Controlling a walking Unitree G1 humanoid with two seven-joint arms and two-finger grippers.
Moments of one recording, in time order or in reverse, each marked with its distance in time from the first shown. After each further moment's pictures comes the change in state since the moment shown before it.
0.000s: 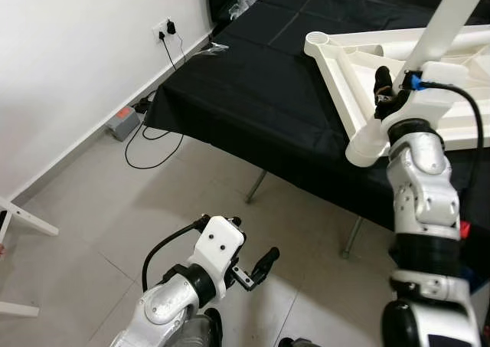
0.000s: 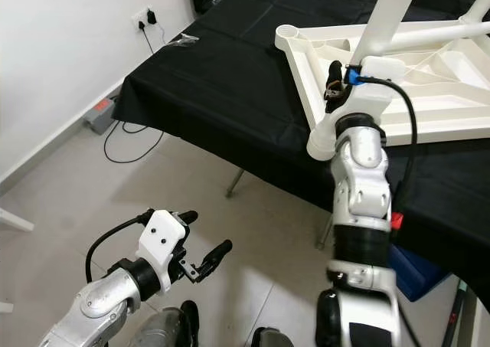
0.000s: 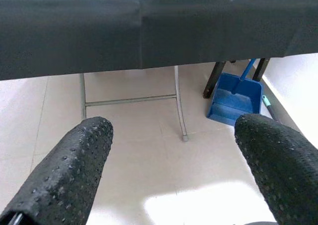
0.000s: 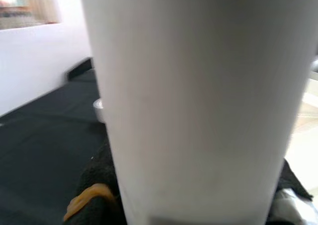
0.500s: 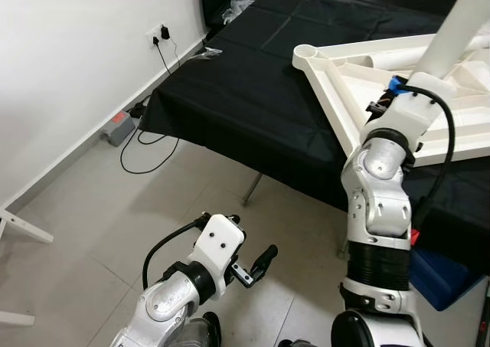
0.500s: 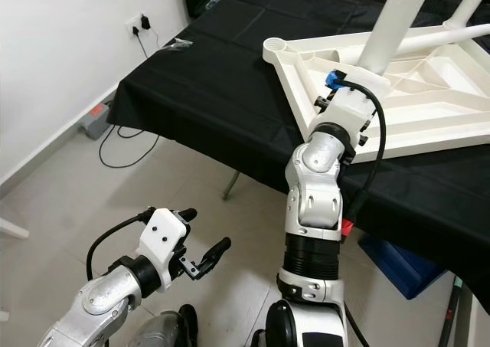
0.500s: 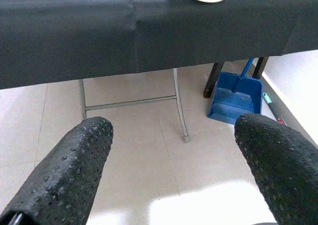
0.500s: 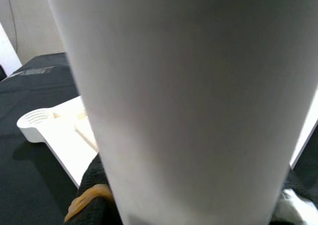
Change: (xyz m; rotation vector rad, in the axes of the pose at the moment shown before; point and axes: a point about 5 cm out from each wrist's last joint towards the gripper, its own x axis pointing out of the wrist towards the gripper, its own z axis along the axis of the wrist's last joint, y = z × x) left arm 0.001 0.001 -0.002 0.017 0.004 0.009; right arm -0.018 0.042 -0.002 0.056 0.096 -0.264
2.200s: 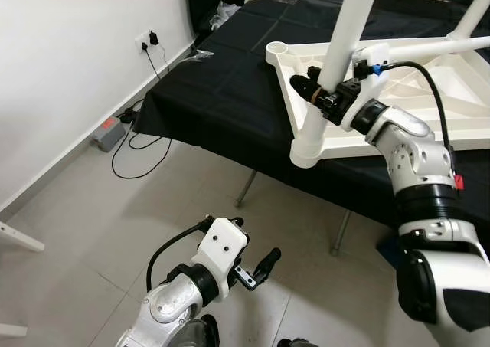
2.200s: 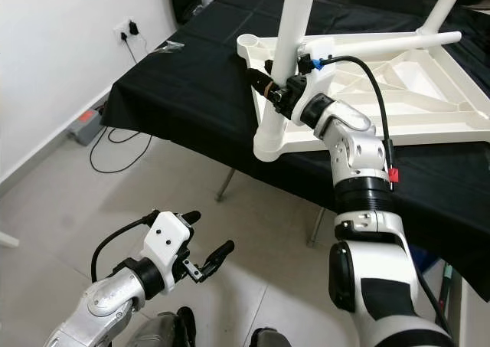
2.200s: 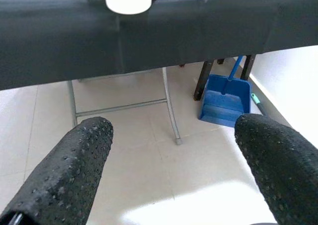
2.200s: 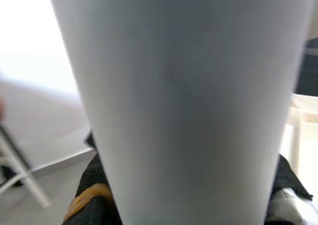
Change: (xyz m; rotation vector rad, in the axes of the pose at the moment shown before) left arm 0.005 -0.004 -0.005 -0.011 -0.013 -0.023; right arm 0.051 0.011 0.001 -0.013 0.093 1.124
